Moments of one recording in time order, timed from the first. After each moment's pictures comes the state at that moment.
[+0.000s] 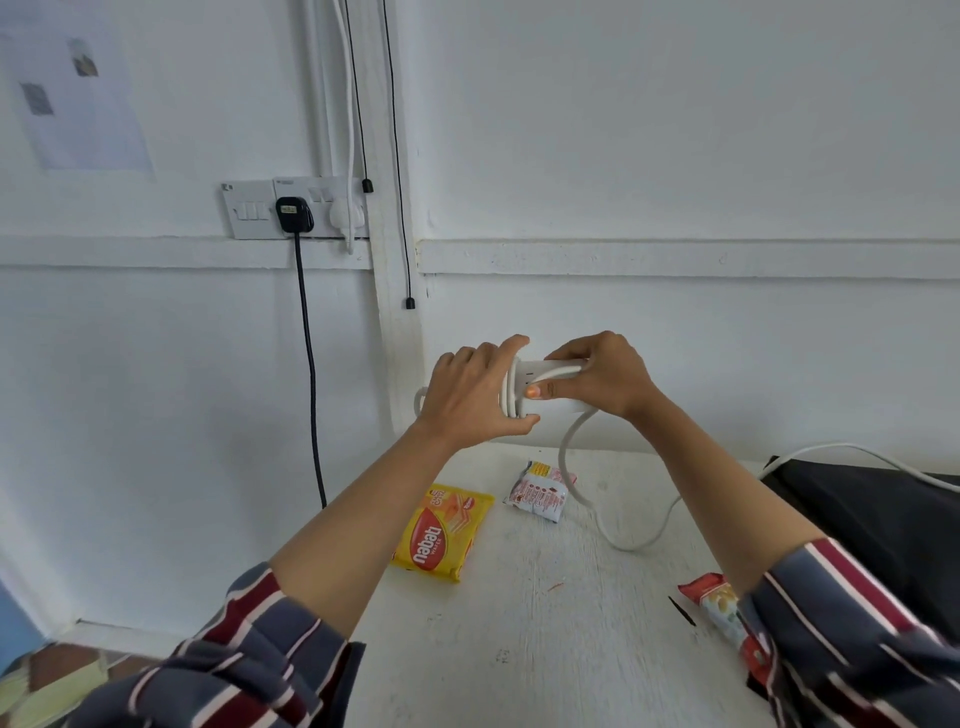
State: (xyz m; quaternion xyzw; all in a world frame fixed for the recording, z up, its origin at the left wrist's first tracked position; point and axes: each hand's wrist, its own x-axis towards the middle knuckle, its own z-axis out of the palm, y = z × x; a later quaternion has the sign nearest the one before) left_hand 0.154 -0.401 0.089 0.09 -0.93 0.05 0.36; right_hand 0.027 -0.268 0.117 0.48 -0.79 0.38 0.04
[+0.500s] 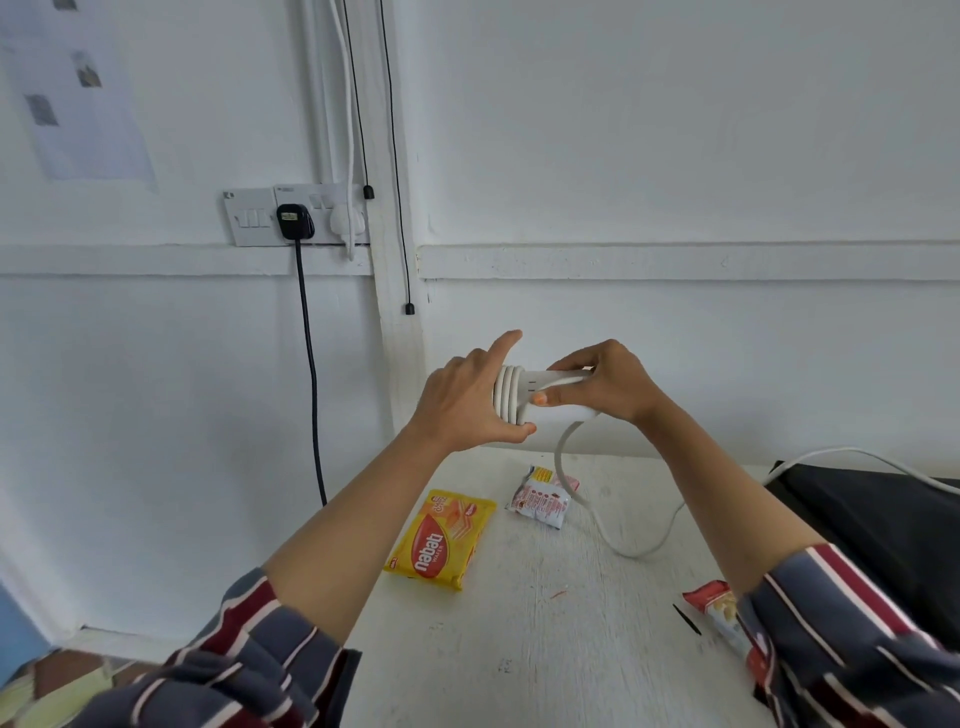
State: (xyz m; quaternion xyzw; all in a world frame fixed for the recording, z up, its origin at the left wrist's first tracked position) left_hand 0.156 -0.407 0.093 0.13 -0.95 -0.01 0.30; right_hand 0.021 -0.265 0.117 0.49 -0.77 0.41 -0.03
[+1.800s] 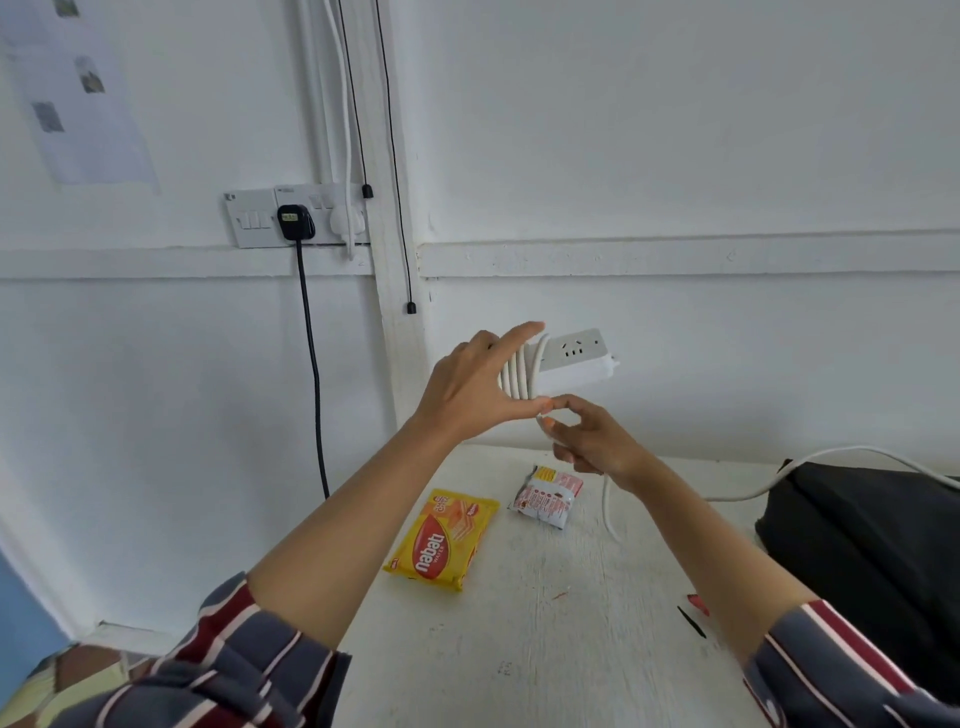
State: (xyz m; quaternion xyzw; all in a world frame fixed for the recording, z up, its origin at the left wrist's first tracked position) left_hand 0.154 -0.395 0.108 0.11 -0.94 -0.06 0.33; right_hand 0.026 -0.266 0.050 0.44 -0.66 0.54 -0.27
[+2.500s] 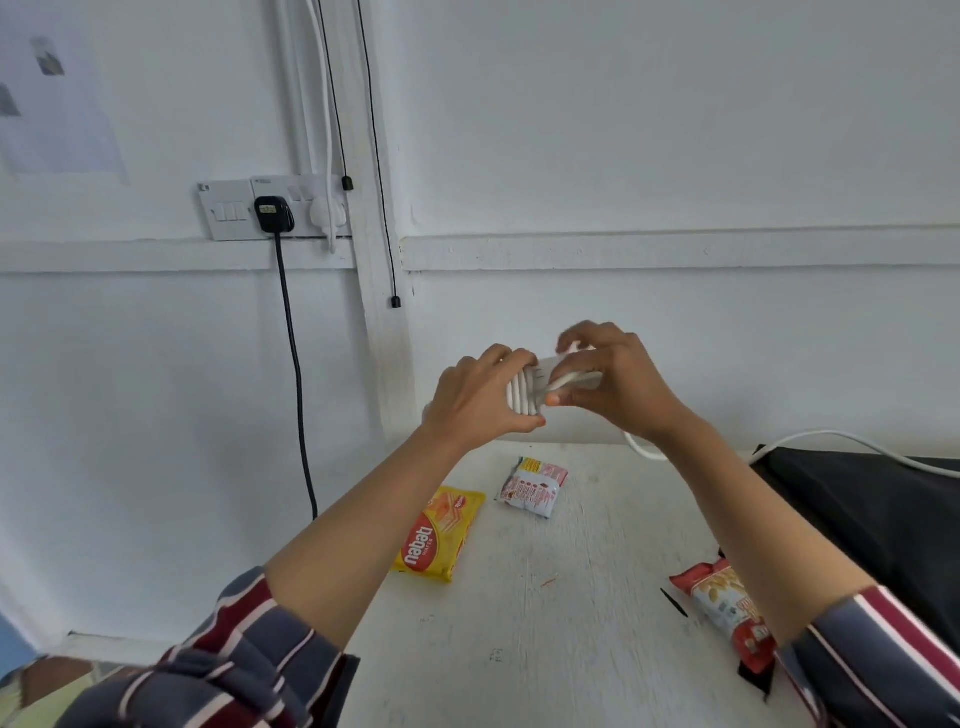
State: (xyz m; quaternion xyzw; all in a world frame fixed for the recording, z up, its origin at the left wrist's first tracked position) left_hand 0.140 -0.388 0.087 0.10 -0.95 -0.01 0.30; right_hand 0.027 -0.234 0.107 0.62 -0.68 0.34 0.20
